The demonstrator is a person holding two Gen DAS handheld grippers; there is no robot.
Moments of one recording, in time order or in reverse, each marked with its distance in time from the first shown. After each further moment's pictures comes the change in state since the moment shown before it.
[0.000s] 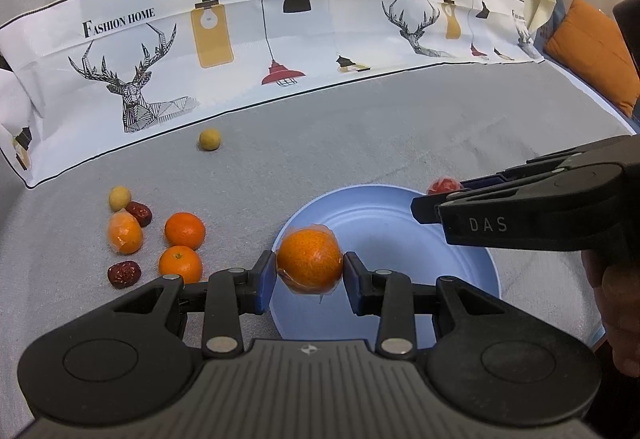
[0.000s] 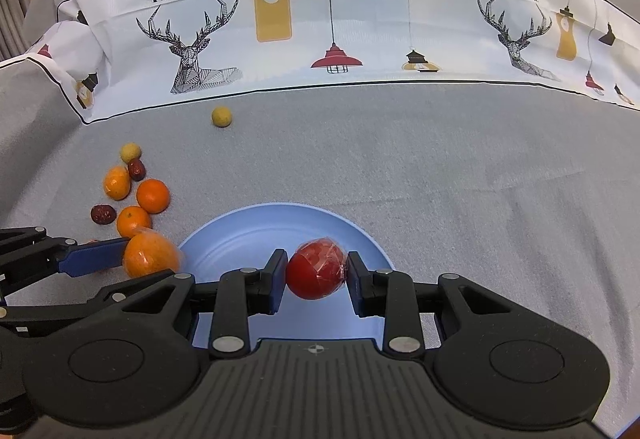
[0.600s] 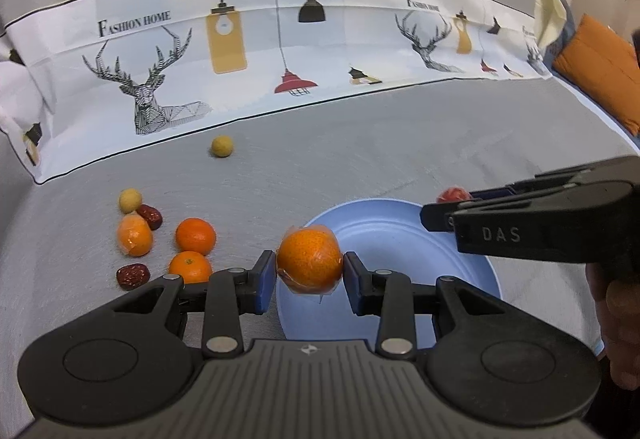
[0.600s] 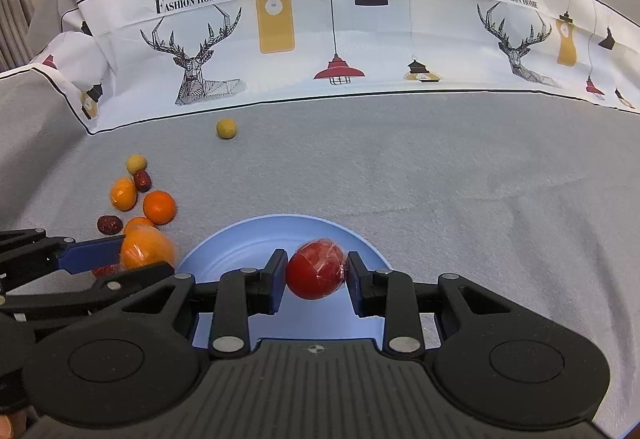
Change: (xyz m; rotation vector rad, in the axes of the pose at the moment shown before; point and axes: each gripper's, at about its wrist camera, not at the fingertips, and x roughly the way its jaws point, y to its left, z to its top) left arm -0.006 0.003 0.003 -0.037 -0.022 0.014; right arm -0.005 0.000 0.001 0.007 -0.027 0.009
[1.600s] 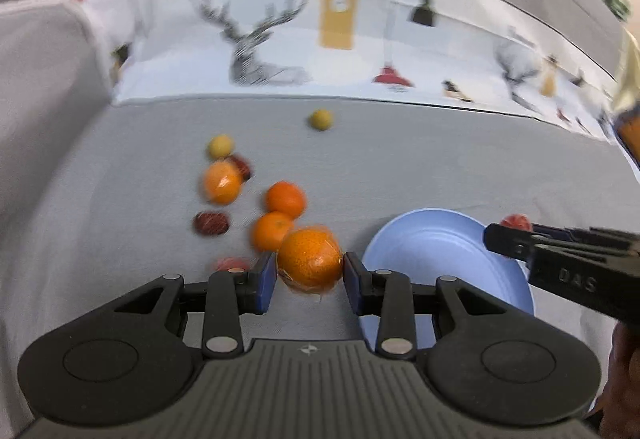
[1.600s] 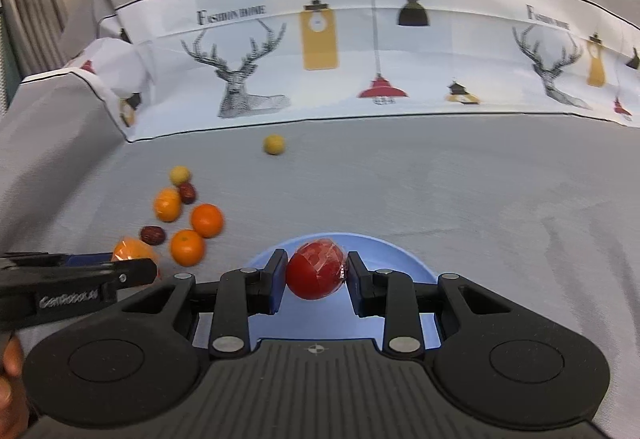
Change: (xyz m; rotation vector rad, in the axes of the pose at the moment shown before) left arm -0.017 0.052 0.001 -0.270 0.059 0.123; right arm -0.008 0.022 0.003 -0.025 -0.036 0.063
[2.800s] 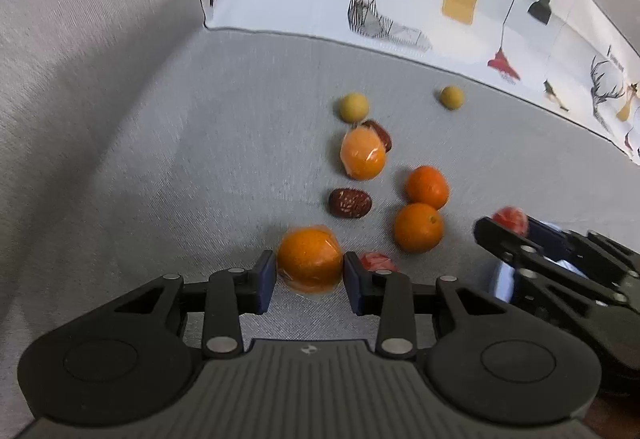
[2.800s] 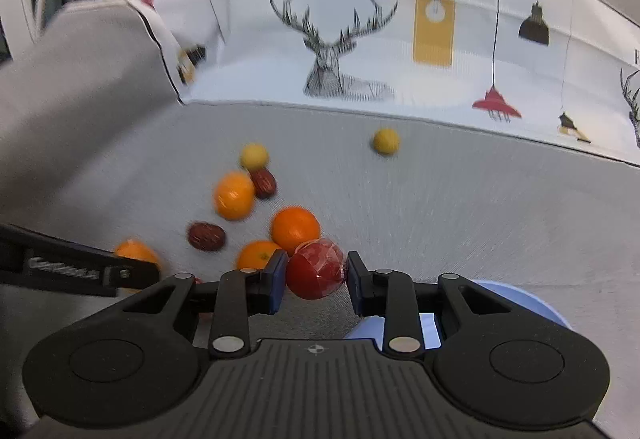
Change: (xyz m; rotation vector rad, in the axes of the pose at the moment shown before) left arm 0.038 0.107 0.016 -0.203 0.199 0.097; right arm 0.072 0.099 0.010 -0.175 -0.014 0.115
